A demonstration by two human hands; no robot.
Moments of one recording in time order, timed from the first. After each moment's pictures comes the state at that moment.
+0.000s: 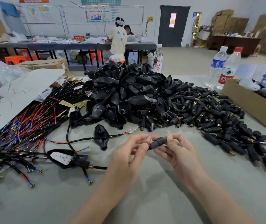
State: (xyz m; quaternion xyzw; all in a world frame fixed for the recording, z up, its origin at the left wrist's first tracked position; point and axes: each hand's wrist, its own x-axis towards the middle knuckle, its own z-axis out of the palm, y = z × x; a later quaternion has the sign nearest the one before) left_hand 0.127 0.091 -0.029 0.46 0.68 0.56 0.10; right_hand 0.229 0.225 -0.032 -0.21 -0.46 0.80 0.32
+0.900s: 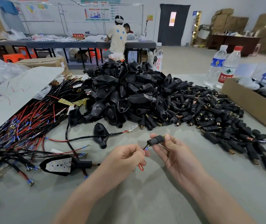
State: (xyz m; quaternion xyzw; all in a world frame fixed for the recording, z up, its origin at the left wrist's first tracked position) left_hand 0.113 0.086 -0.019 0.40 0.68 0.52 0.32; right_hand 0.227 0.221 -0.030 -0.20 -0.32 0.89 0.28
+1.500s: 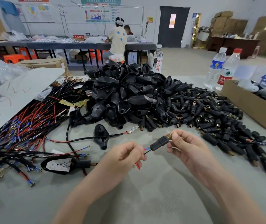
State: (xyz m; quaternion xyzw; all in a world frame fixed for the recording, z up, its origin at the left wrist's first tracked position) left_hand 0.101 0.080 -0.025 0.45 0.67 0.52 0.28; right_hand 0.250 0.247 -0.017 -0.21 -0.54 0.76 0.29
